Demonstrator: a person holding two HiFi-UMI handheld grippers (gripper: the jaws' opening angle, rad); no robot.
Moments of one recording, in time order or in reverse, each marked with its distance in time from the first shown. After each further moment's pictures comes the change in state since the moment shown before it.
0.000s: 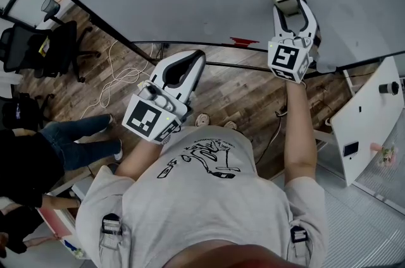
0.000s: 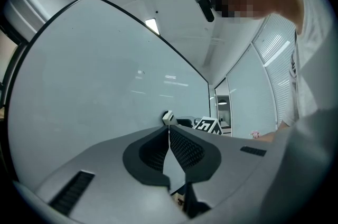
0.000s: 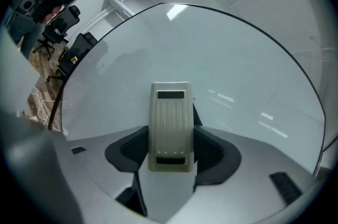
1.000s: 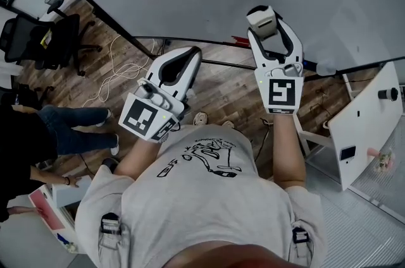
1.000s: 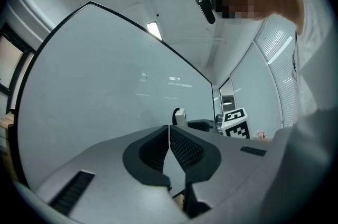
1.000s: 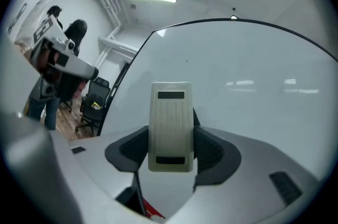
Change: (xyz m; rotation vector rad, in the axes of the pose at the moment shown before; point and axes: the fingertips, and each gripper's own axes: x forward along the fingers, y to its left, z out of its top) left arm -0.010 -0.003 0.009 0.017 -0.018 0.060; right arm -0.076 0.059 0.069 0.338 -0.127 0.296
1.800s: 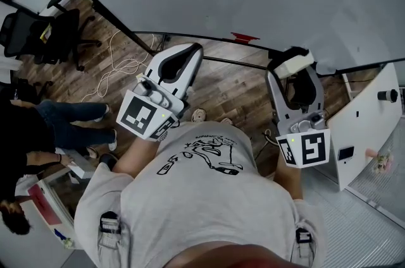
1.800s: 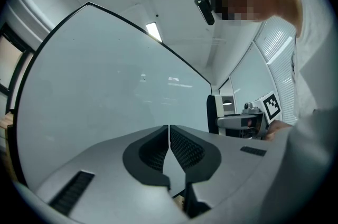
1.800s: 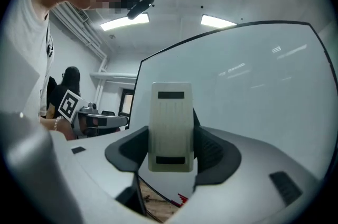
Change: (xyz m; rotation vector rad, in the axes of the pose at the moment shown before) left arm 0.002 -0.006 0.005 -0.001 -0.002 -0.003; right arm -0.112 0.001 0.035 0.327 -0.085 0.087
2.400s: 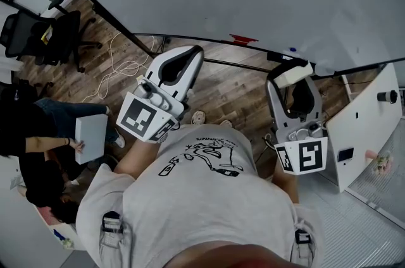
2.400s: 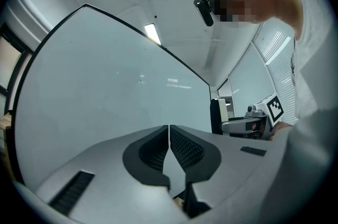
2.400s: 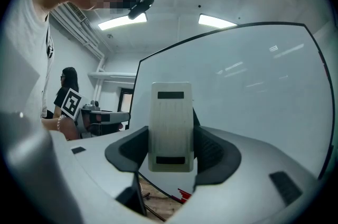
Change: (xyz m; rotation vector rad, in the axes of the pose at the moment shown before) left arm 0.003 -0.011 0.007 0.005 -0.014 -0.010; right arm -0.021 -0.001 -0.005 0.014 0.016 -0.020
